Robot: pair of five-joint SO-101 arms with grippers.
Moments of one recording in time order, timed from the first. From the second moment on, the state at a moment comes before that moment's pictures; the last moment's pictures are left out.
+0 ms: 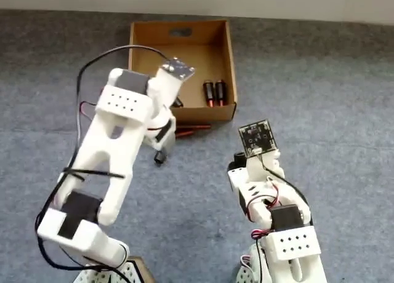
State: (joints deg) left arm 10.8 4.0 0.1 91.7 -13.8; right arm -13.0 -72.6 76.6 48.0 9.0
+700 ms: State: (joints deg) left arm 8.0 22.2 1.5 68.6 5.0; right arm -13.0 -72.6 77.0 48.0 9.0
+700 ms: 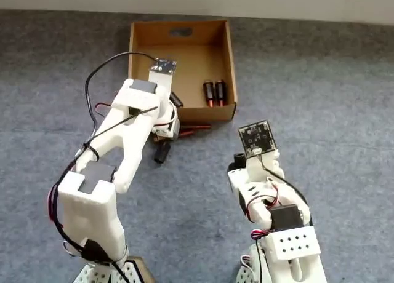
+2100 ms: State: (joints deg) left arm 8.2 23.4 3.4 65.5 -0.7; right arm -13.0 -72.6 77.0 48.0 9.0
